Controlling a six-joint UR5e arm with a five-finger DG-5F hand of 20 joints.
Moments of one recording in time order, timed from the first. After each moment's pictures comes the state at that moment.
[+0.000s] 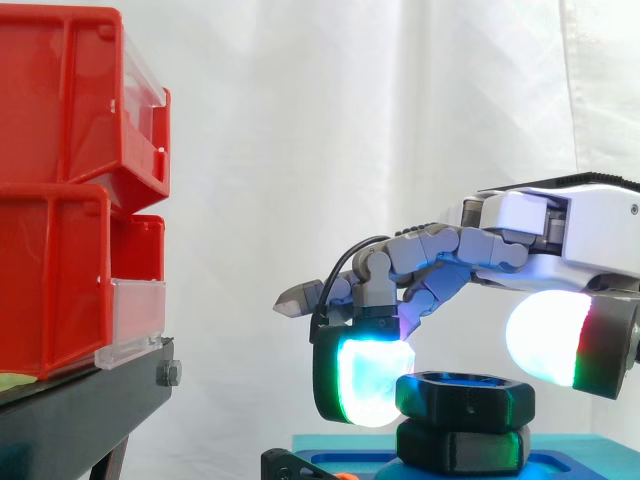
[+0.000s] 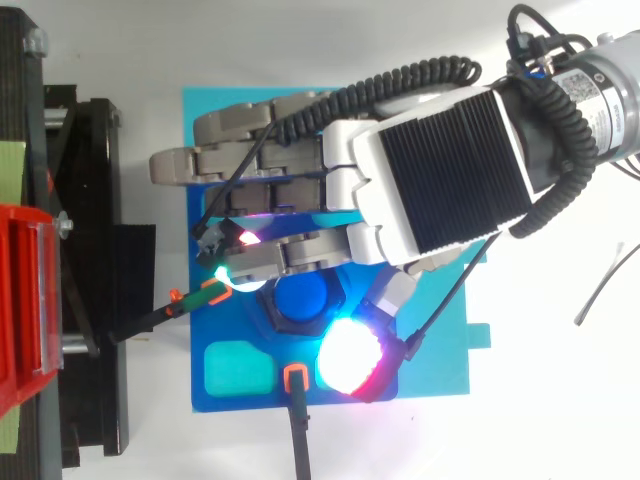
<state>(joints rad) -0.04 -2.29 -1.27 -2.56 -2.03 -1.57</state>
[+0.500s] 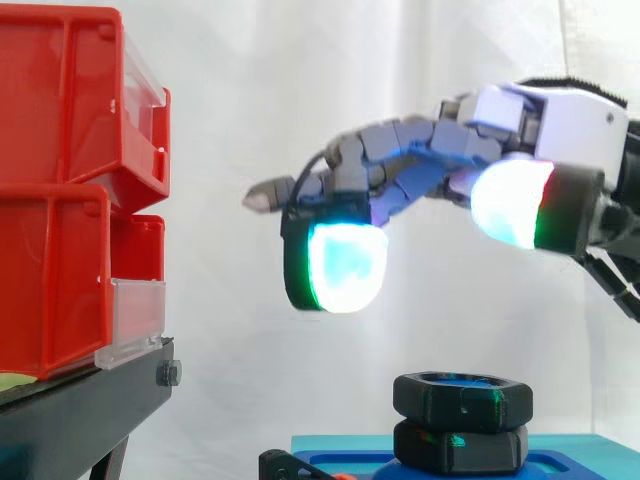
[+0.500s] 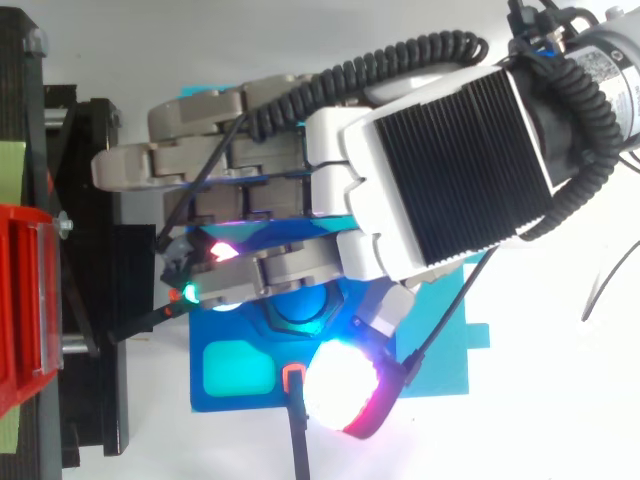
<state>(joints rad) -0.03 -2.29 -1.16 -2.60 -2.06 -1.55</state>
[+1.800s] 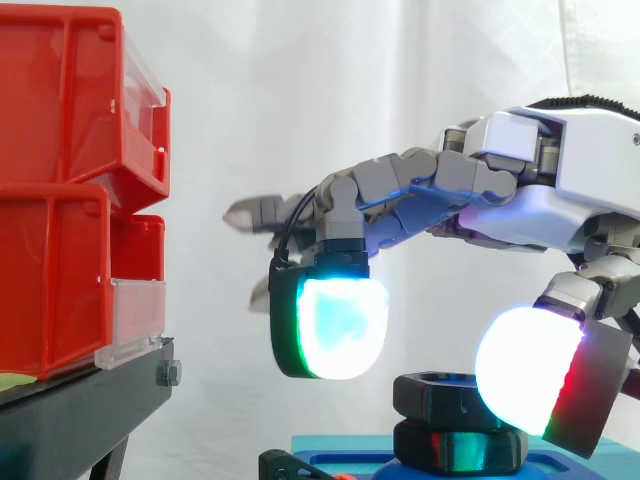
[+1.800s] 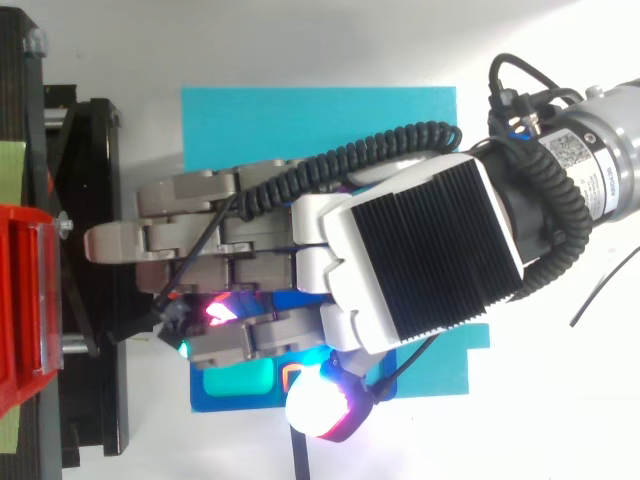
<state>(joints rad) 0.03 -2.29 -1.21 -2.59 -1.98 -1.54</state>
